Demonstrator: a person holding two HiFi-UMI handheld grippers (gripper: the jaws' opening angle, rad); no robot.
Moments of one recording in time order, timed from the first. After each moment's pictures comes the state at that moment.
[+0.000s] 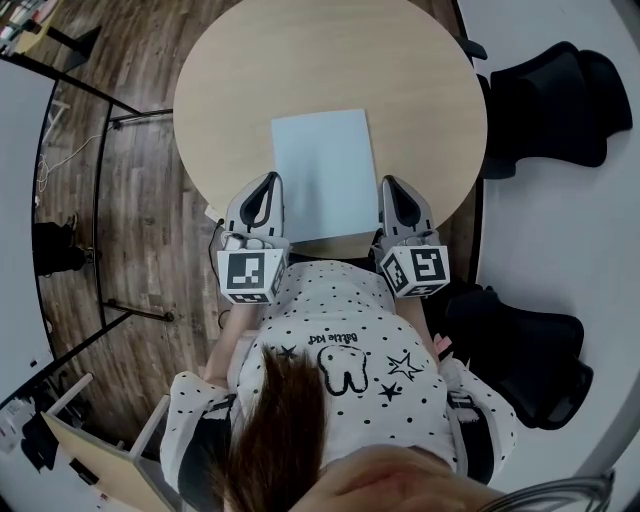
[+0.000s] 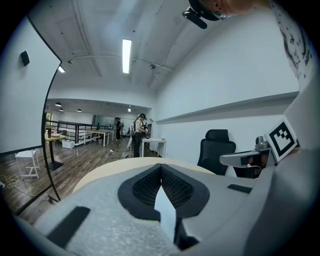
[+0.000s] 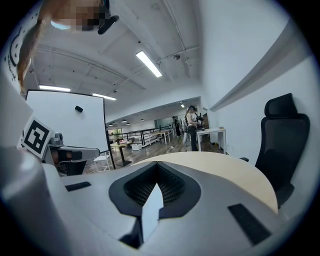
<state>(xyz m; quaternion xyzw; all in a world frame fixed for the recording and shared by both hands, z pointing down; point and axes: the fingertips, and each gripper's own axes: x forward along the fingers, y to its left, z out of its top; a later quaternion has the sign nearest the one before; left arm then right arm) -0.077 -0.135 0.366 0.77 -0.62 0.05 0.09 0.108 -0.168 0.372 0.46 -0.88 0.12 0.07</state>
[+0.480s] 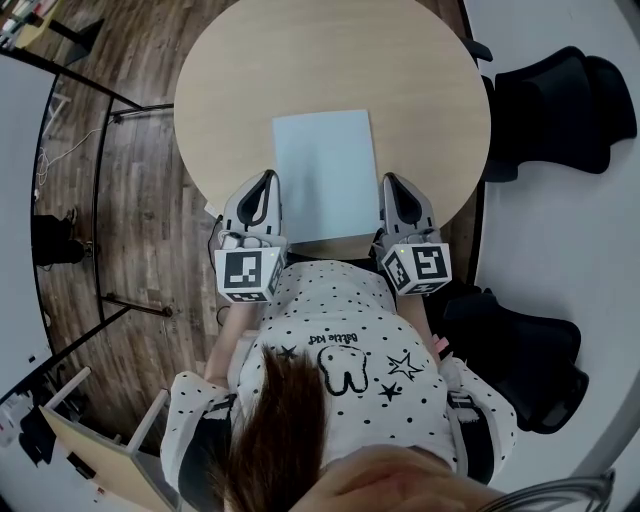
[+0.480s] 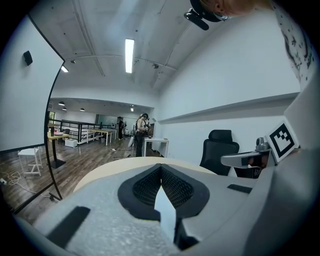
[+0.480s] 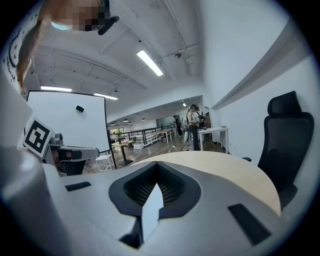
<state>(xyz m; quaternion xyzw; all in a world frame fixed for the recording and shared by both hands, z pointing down) -0.083 -0.142 0.369 0.77 -0.63 0.04 0.10 0.106 -0.181 0.376 0.45 -0.88 0.12 0.07</state>
